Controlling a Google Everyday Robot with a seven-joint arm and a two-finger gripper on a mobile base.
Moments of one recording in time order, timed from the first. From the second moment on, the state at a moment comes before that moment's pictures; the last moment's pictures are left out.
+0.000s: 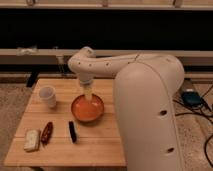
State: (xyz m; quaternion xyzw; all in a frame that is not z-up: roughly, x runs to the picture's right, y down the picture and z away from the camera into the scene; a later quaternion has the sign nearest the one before) arm -0.106 0.004 0.841 -0.24 -0.05 -0.10 0.96
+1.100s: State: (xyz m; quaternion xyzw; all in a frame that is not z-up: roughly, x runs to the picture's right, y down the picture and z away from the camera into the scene) arm -0.119 0.081 0.786 -0.20 -0.10 -0.07 0.97
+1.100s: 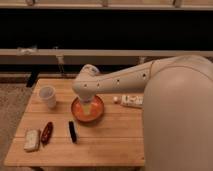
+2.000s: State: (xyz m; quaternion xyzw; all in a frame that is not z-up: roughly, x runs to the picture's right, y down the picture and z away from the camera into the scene) arm -0.169 0.122 0.761 -0.21 -0.15 -0.09 0.96
